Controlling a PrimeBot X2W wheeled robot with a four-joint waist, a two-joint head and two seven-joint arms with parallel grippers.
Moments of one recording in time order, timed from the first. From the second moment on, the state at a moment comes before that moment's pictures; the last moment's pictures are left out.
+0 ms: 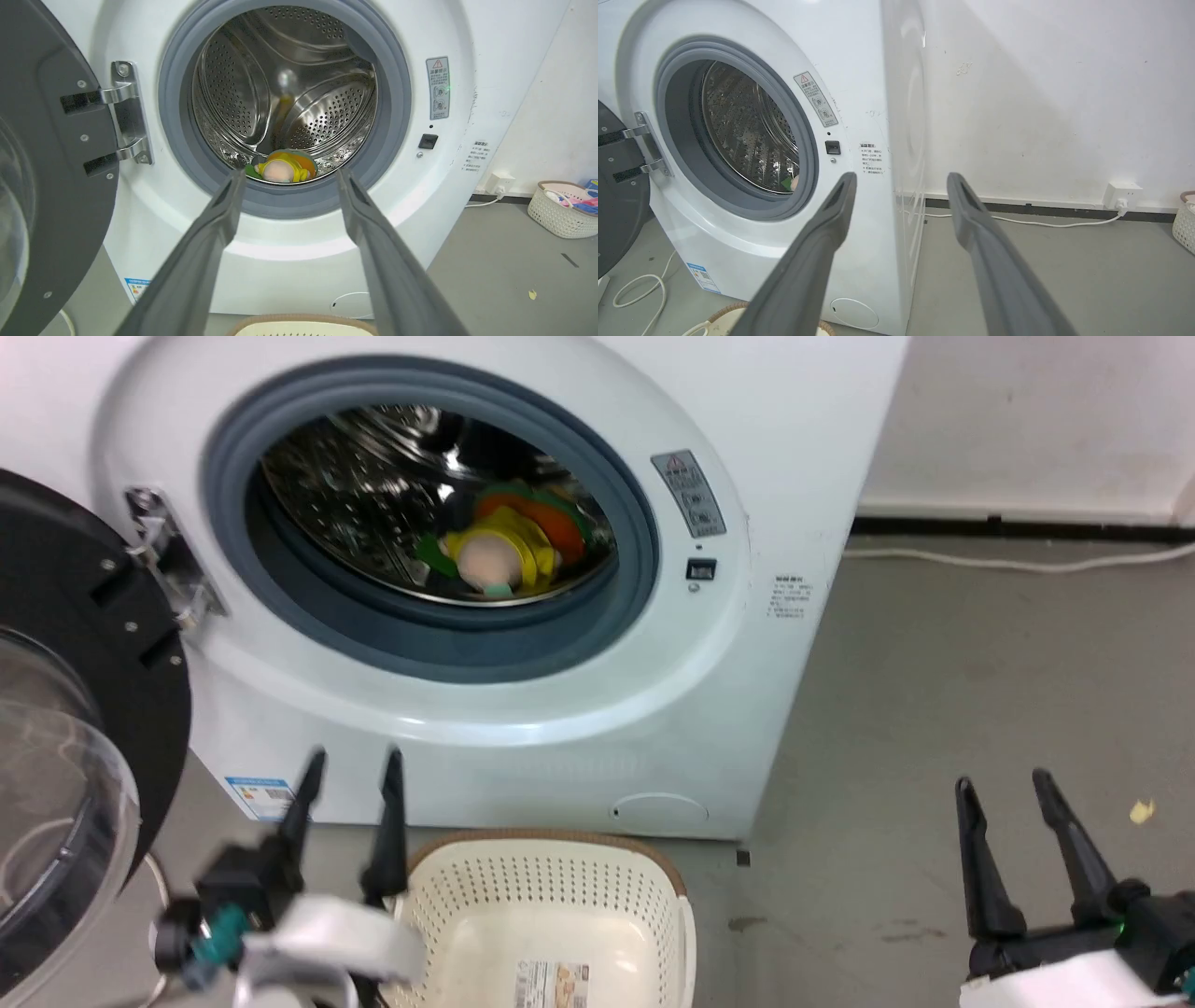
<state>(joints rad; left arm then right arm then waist) -0.12 0.28 -0.26 0.09 -0.43 0.14 -0.26 0.04 -0.05 -0.07 -0.03 0.12 0.13 -0.26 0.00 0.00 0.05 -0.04</state>
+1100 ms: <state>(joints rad) 0.03 0.17 -0.20 0.08 -0.24 0.13 -0.24 0.08 -0.05 -0.04 -0.01 0.13 0.13 -0.24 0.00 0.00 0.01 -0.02</state>
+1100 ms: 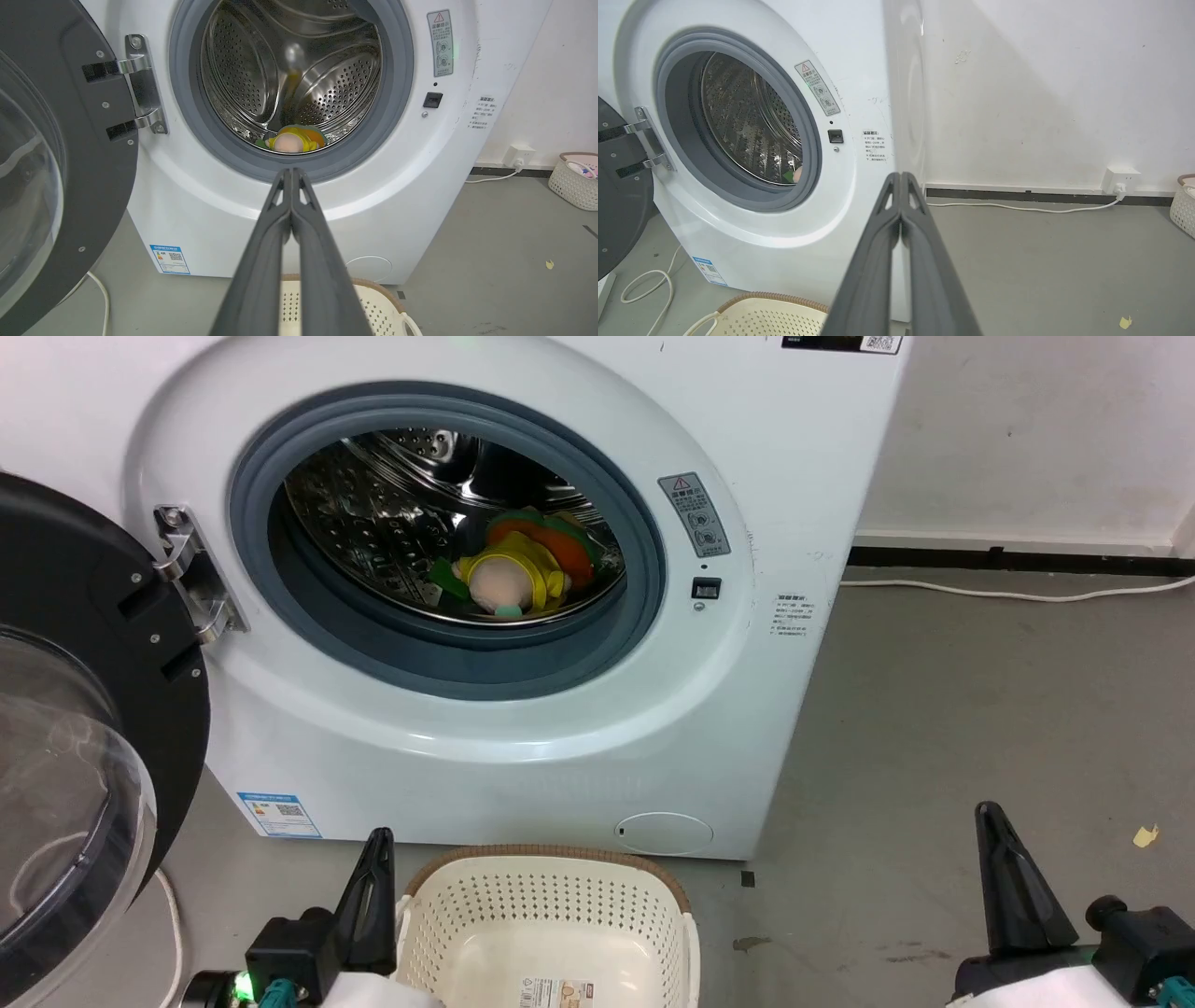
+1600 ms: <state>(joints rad) 0.03 0.15 -0.17 0.07 -0.21 0.11 -0.21 0.07 -0.05 -0.04 -0.01 0.11 0.13 -0.21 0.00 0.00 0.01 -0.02</state>
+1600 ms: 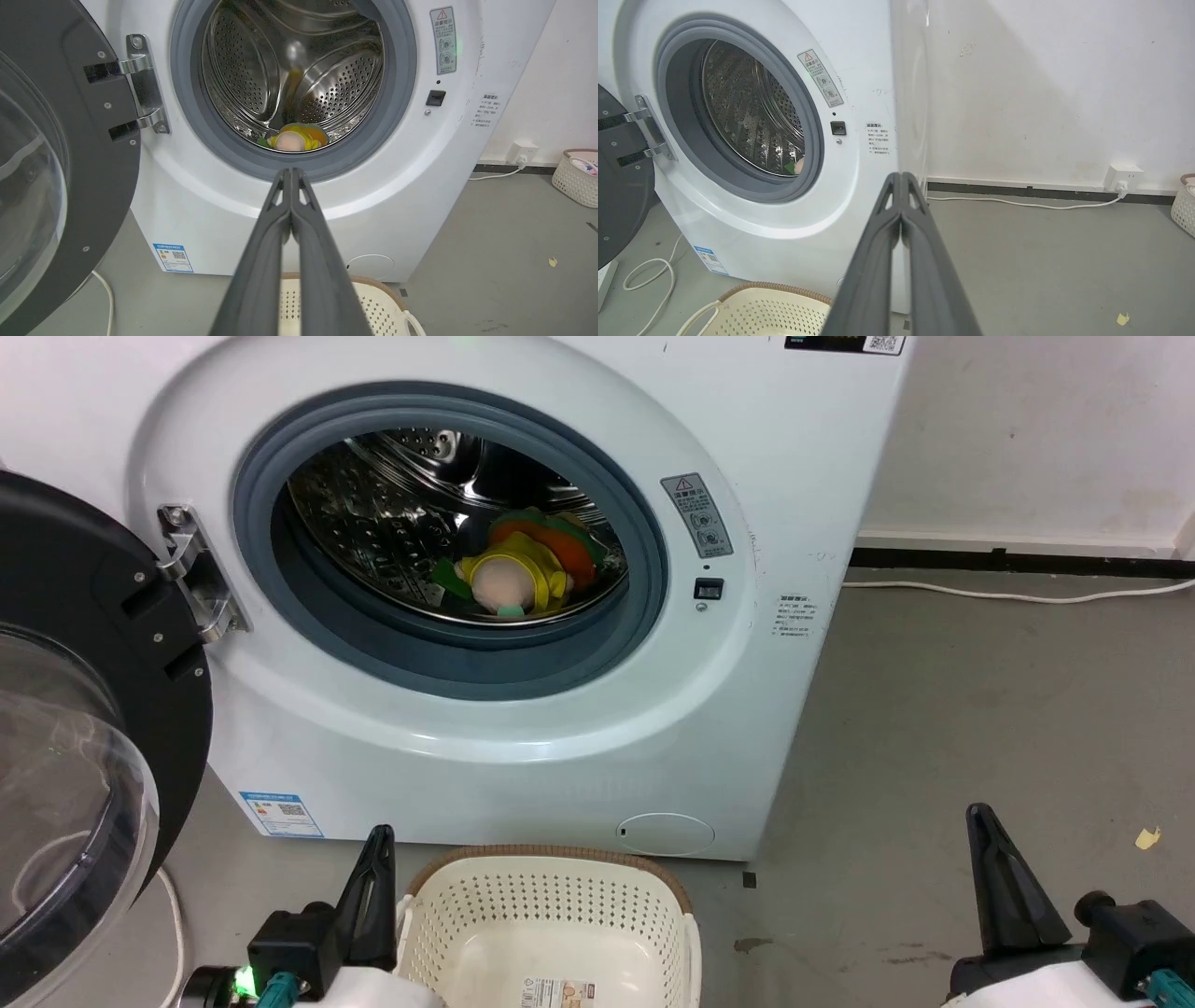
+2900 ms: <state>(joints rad) 0.02 0.11 -0.11 0.05 -0.13 0.08 -0.13 0.05 -0.05 -0.02 -0.01 0.08 0.13 -0.13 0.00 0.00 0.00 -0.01</state>
